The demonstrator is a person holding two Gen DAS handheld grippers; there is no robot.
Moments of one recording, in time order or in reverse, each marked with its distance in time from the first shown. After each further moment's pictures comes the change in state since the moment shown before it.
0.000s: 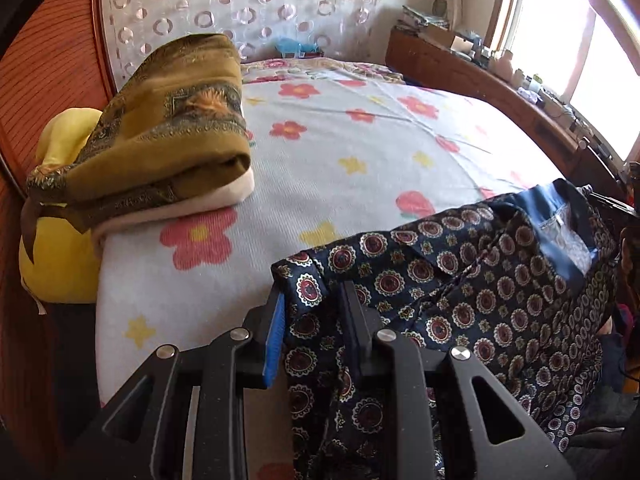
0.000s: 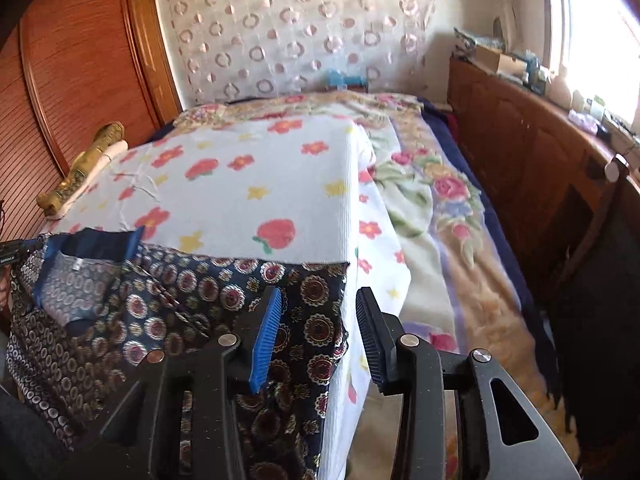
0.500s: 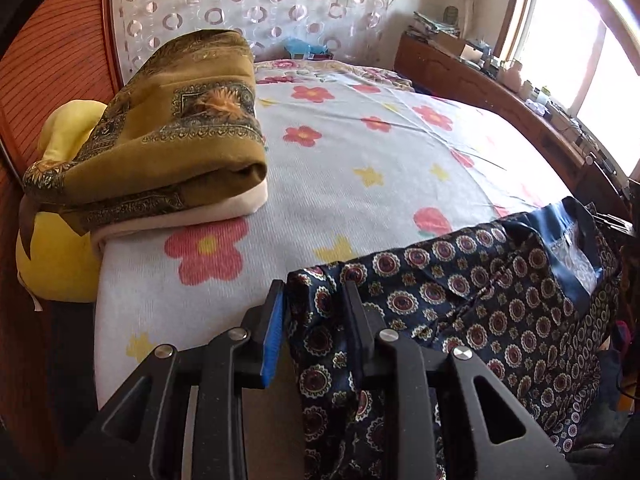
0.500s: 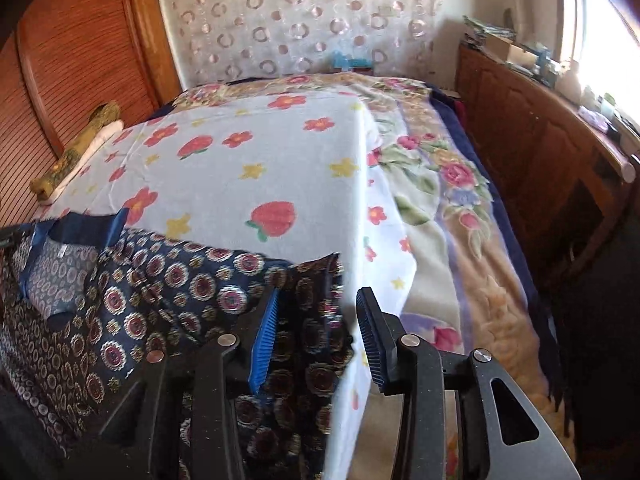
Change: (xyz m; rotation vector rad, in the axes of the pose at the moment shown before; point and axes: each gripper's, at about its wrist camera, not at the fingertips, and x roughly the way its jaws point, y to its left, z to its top) left arm 0.009 0.010 0.011 -0.042 -0.006 0.001; right arm 0.021 0.006 0.014 -0.053 0.035 0.017
